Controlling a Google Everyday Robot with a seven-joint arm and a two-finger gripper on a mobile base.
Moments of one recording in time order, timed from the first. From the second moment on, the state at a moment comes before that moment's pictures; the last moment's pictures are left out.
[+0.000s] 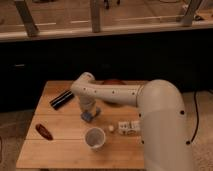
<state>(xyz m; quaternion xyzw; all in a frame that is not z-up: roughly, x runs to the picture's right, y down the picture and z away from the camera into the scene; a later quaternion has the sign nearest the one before) -0.102 0.152 0.881 -0.29 -0.18 -0.48 0.81</state>
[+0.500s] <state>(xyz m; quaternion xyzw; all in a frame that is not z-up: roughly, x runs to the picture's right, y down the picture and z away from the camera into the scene) -0.098 0.157 0.877 -0.28 -0.18 -0.47 0.82</state>
